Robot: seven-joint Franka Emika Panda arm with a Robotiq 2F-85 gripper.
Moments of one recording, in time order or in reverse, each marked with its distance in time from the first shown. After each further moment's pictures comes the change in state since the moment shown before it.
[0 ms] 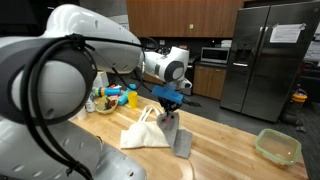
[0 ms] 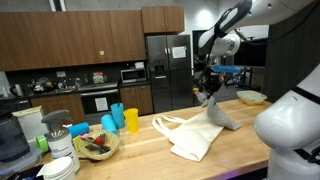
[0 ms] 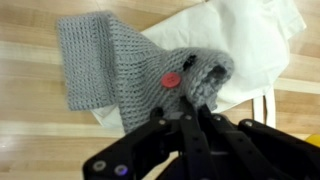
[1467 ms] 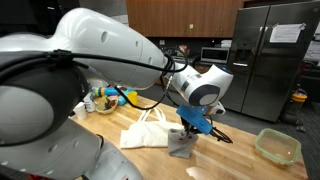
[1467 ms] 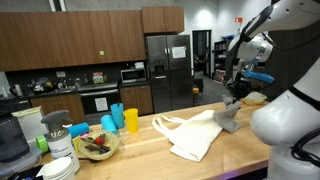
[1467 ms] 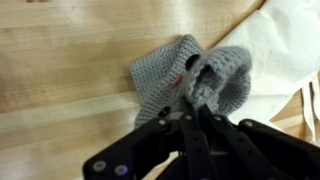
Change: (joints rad) arm -0.173 0.015 -0.255 -0.072 0.000 0.020 -0.180
